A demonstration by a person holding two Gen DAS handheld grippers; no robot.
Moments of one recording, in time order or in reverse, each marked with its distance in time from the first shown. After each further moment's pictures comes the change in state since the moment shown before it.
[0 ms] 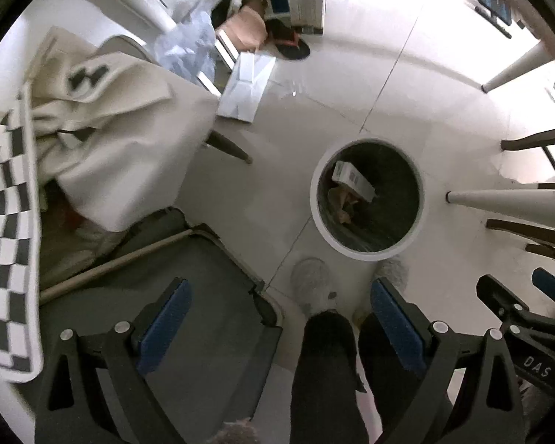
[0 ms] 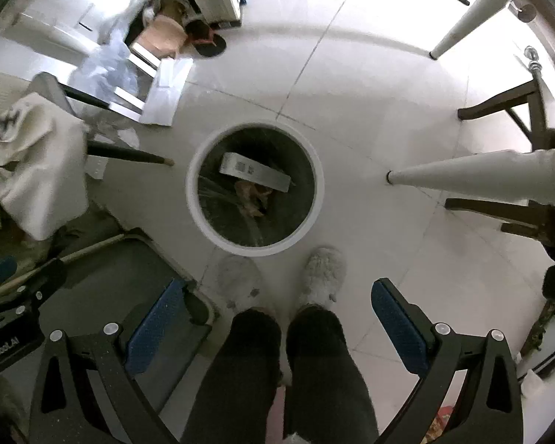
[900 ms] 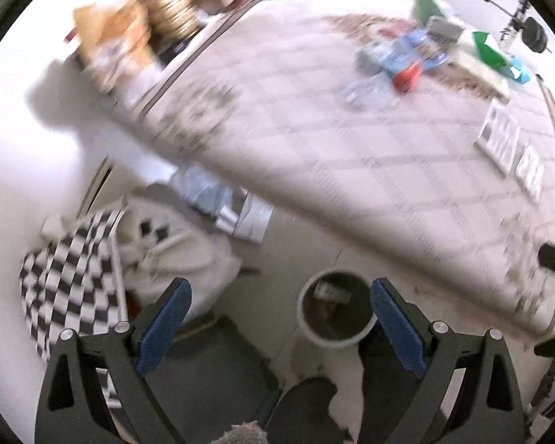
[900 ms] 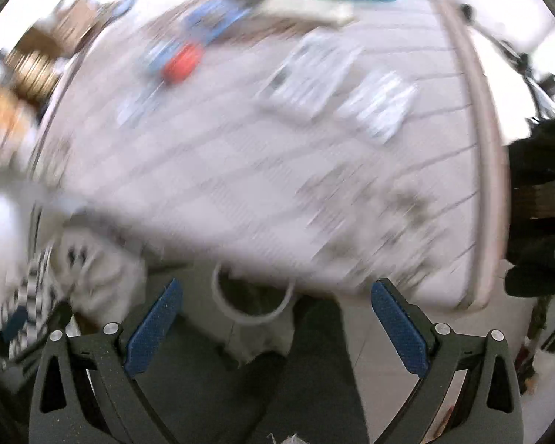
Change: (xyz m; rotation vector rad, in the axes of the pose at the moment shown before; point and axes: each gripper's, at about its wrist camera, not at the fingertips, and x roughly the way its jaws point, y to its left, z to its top) left arm -0.241 -0.053 0.098 0.013 -0.337 0.046; right arm -0.296 -0.126 0.133 0.273 -0.214 0.007
